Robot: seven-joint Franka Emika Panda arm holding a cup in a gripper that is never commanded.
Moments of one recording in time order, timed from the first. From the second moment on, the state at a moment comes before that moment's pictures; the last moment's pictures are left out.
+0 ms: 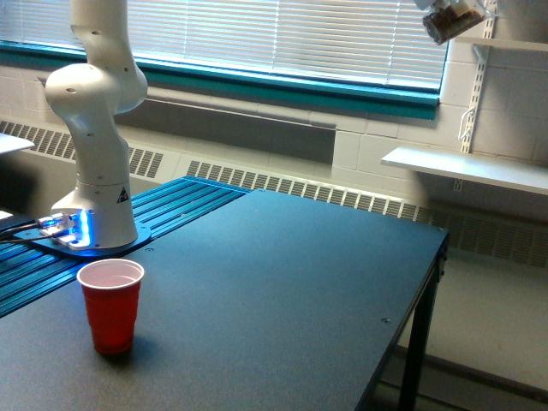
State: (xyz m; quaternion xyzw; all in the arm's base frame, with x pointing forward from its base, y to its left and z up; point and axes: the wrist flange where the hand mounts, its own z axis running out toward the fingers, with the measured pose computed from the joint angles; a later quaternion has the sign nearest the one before) arm 0.587 0.205 0.616 -0.92 0.14 -0.35 0.14
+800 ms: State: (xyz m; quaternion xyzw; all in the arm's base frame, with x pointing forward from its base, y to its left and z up) arm 0.555 0.200 0.643 -0.91 0.13 -0.38 0.14
